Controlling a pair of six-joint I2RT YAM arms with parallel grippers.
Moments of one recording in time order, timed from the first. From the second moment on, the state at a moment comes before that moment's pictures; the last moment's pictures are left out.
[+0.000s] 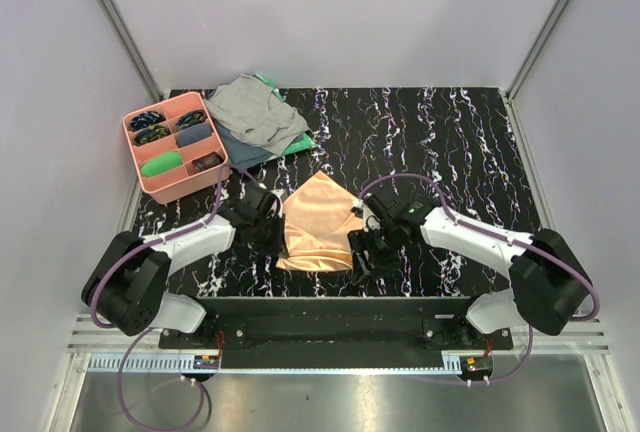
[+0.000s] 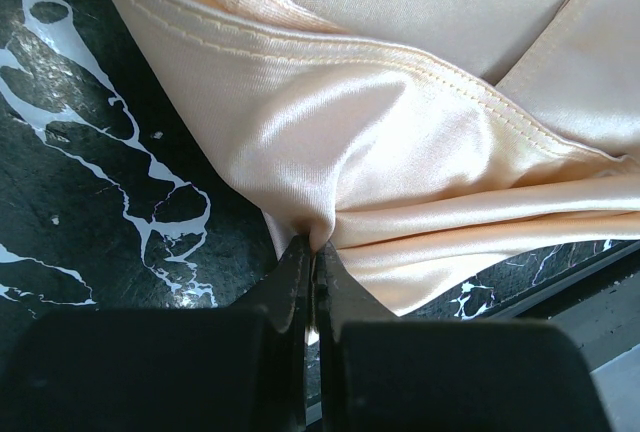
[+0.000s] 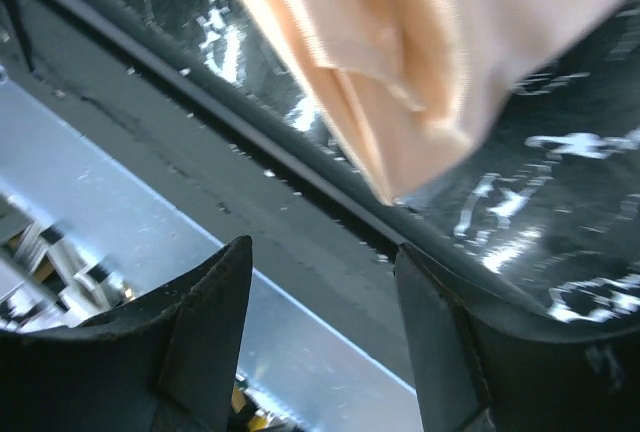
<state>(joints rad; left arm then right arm) -0.54 1.38 0.63 -0.36 0.23 -0.49 0.74 1.40 0.85 -0.69 -0.45 0.45</state>
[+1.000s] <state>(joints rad) -0.54 1.38 0.63 -0.36 0.23 -0.49 0.81 1.54 0.91 -0.54 -0.22 0.63</state>
